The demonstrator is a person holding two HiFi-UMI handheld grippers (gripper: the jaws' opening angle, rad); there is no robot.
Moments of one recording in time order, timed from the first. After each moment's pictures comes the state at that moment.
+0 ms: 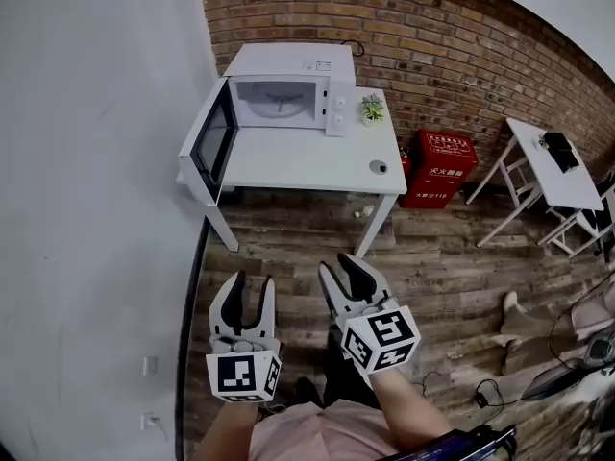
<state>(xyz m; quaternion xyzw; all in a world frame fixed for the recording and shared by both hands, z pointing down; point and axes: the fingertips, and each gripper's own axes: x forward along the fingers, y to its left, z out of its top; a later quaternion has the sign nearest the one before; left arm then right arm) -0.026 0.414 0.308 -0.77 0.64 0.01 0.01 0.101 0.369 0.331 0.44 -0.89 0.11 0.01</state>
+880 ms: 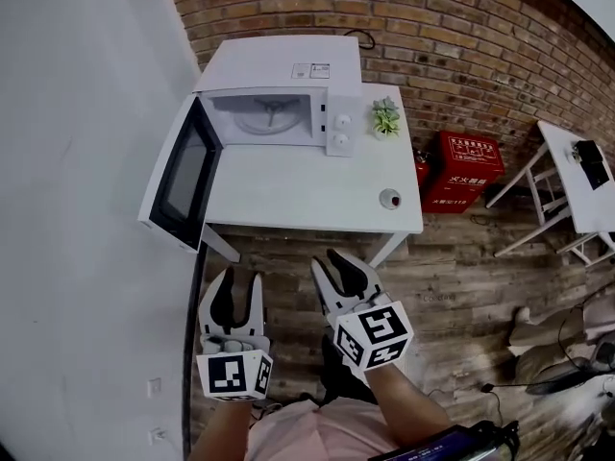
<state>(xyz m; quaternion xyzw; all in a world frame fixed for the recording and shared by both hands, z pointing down) -0.030 0.213 0.329 -0.74 0.67 -0.02 0.01 0.095 0.164 0.369 0.40 -0.90 0.16 0.02</state>
